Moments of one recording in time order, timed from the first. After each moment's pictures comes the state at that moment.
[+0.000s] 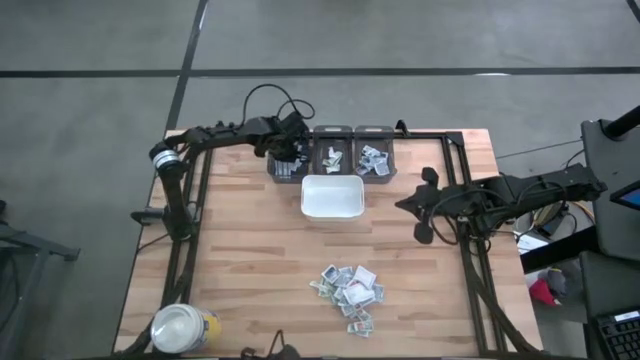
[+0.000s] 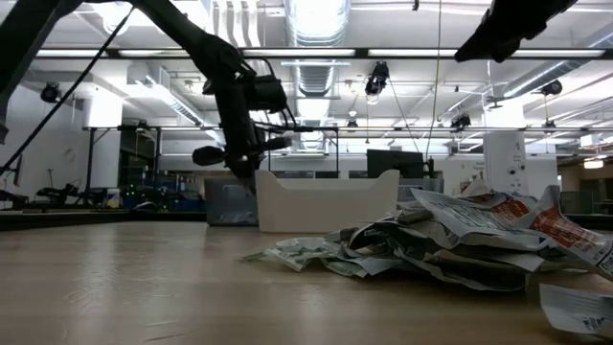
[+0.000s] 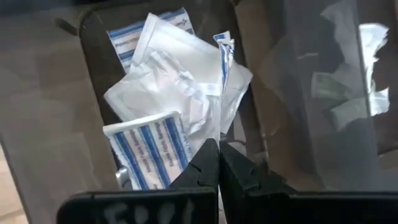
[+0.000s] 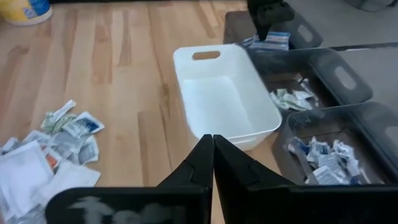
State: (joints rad) left arm 0.60 1.82 1.35 -0.70 -0.08 -0.74; right arm 0.21 0.81 0.77 -0.59 0.39 0.22
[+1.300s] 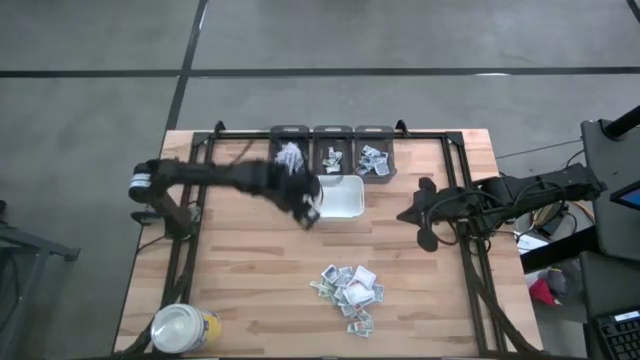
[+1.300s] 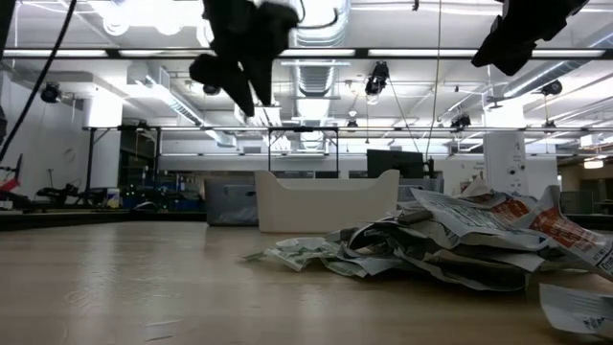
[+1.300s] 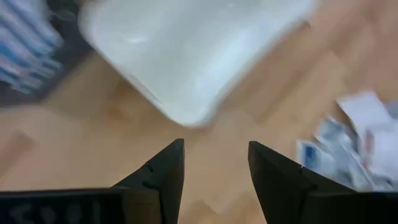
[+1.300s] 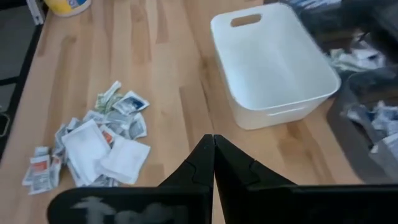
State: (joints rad) left arm 0.04 1.63 1.52 -1.03 -0.10 -0.73; right arm 0.21 0.82 0.76 -0.64 0.21 0.37
